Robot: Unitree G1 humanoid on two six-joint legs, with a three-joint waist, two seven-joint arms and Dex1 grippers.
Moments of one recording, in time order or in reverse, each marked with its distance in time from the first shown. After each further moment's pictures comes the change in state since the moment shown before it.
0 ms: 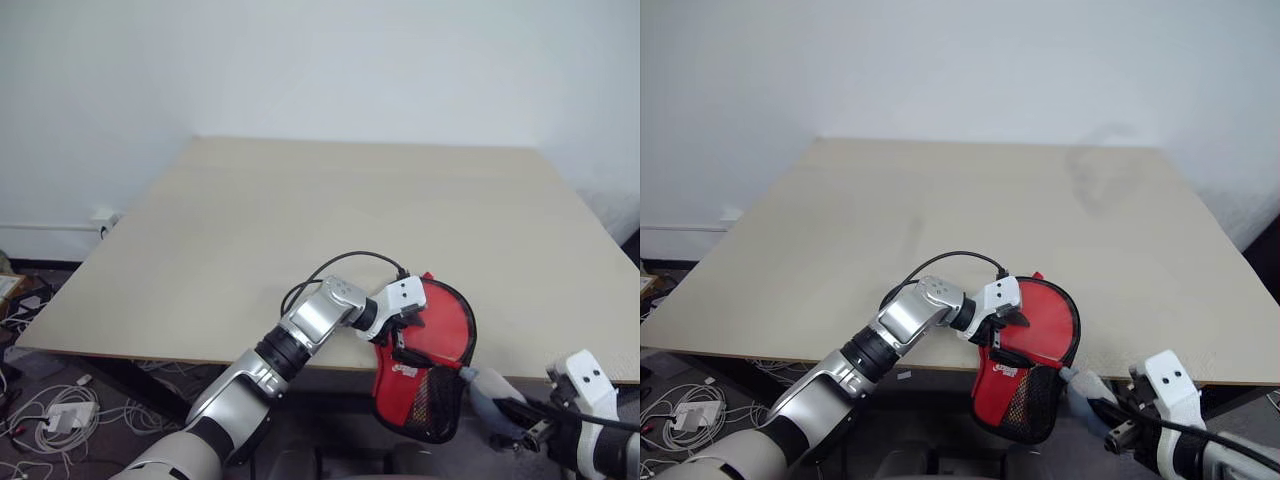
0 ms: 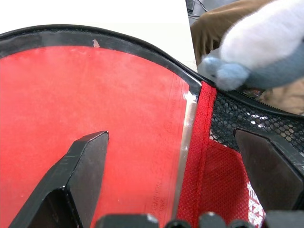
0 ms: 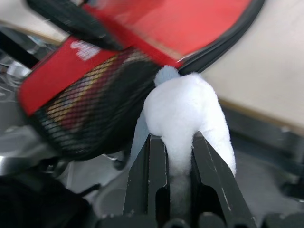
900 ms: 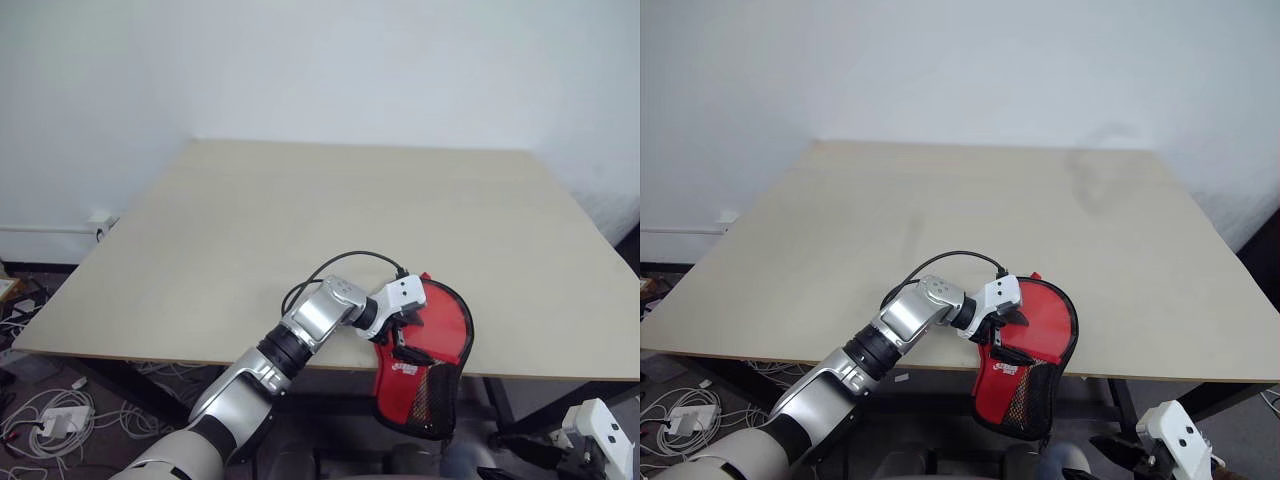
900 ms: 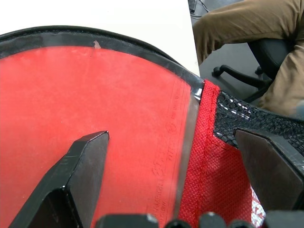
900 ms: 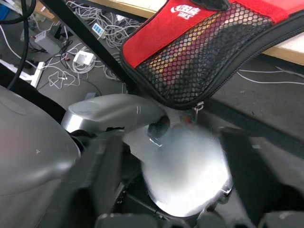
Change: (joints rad) left arm -0.013 -0.013 0.006 0.035 0.001 0.003 0.004; right arm 0.385 -0.110 -0.027 0.018 0.122 -0.420 0.162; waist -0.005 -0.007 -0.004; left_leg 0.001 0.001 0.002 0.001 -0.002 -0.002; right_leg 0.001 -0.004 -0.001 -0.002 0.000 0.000
